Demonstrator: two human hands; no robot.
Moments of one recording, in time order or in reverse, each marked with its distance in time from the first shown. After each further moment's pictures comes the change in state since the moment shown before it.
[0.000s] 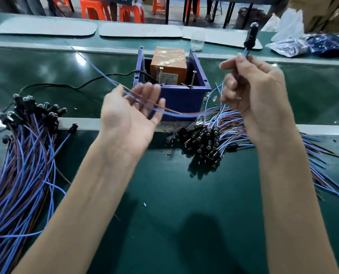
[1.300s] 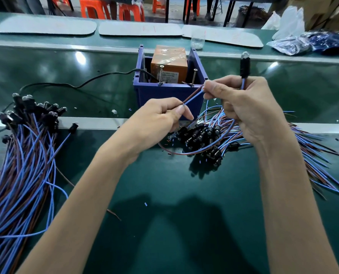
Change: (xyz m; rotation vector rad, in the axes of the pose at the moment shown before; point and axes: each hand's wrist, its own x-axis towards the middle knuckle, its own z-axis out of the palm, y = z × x) left_hand 0.007 -0.011 -0.013 1.356 -0.510 0.260; right_hand 0.006 0.018 -0.007 -0.207 -0.061 0.086
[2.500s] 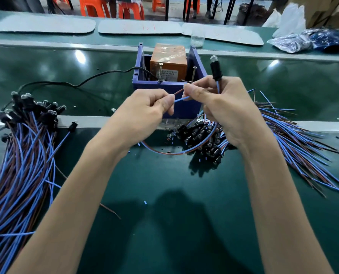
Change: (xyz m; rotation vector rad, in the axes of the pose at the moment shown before) left_hand 0.003 -0.006 -0.014 0.177 0.161 0.046; right_hand -0.005 0.002 0.028 -0.145 -0.026 -0.015
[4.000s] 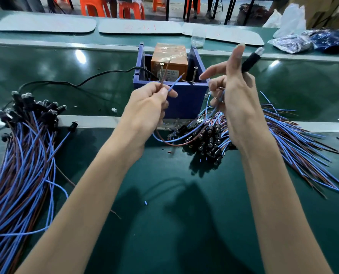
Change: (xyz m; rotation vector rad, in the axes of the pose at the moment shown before) left_hand 0.002 0.007 0.015 -0.439 0.142 -0.149; right_hand 0.003 -0.005 -0.003 0.111 0.177 0.041
